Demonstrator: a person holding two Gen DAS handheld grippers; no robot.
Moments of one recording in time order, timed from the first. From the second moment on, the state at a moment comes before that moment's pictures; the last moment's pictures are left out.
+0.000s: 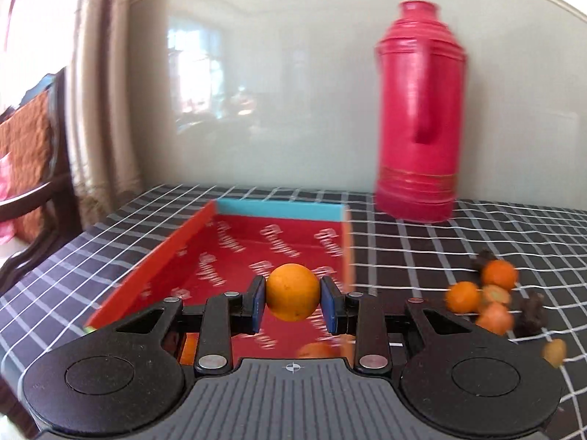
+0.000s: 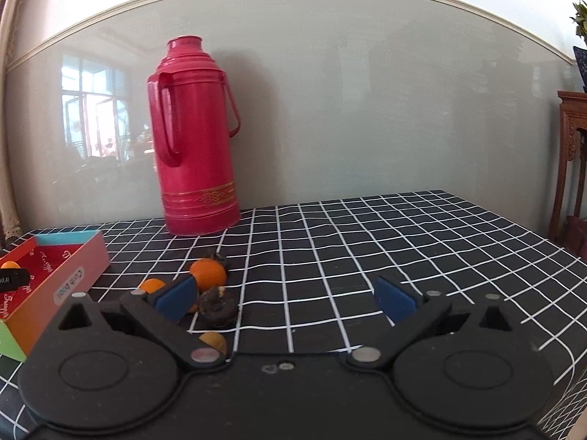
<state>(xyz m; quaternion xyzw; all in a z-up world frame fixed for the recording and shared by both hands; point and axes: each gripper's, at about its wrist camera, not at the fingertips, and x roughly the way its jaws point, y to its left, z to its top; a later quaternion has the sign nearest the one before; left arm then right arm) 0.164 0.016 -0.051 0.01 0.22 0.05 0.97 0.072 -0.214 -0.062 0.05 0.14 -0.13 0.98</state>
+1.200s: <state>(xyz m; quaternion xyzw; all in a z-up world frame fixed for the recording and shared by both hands) 0.132 0.114 -0.040 -0.05 0.21 0.18 0.96 0.128 -0.179 -0.094 0.07 0.27 -0.07 0.96</state>
